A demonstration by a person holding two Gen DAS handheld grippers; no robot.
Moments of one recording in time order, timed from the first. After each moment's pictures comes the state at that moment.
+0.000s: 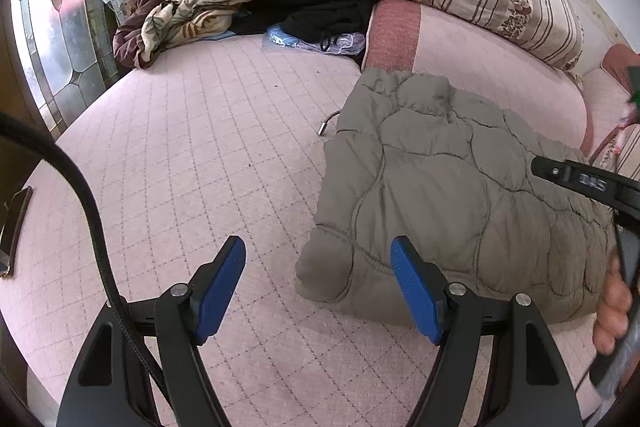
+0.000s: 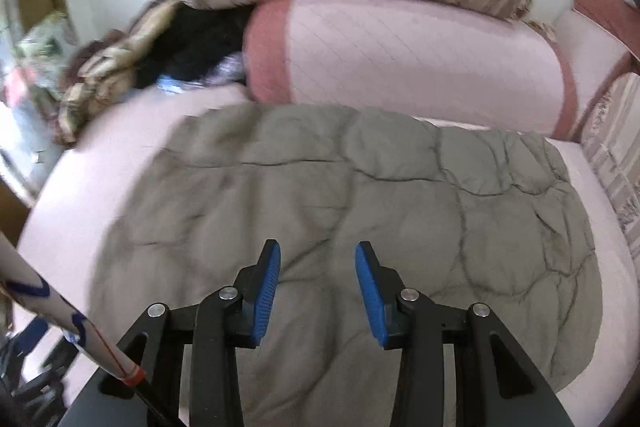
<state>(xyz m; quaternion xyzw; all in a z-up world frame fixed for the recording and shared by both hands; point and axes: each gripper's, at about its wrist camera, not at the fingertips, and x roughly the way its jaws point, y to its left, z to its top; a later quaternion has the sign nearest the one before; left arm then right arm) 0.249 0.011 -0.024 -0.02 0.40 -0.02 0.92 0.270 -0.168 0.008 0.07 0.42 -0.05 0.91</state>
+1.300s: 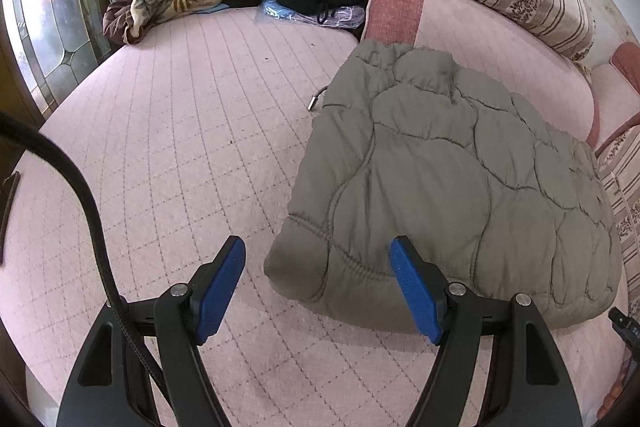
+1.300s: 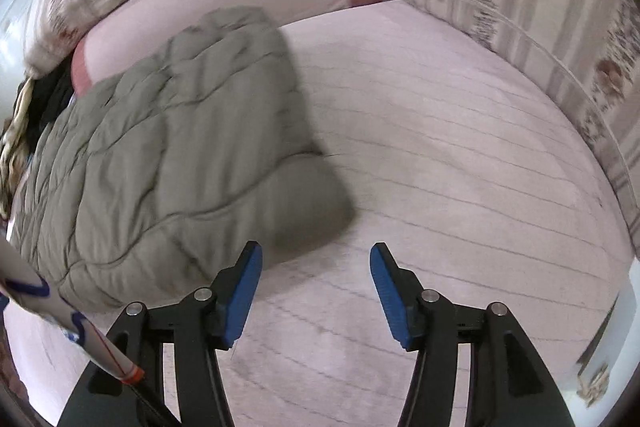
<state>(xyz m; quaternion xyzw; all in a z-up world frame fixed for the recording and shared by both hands) 0.271 -0.004 -0.038 -0.04 0.44 -0.01 0.90 0.047 -0.402 -0.047 0.24 0.45 -0.26 0.82</state>
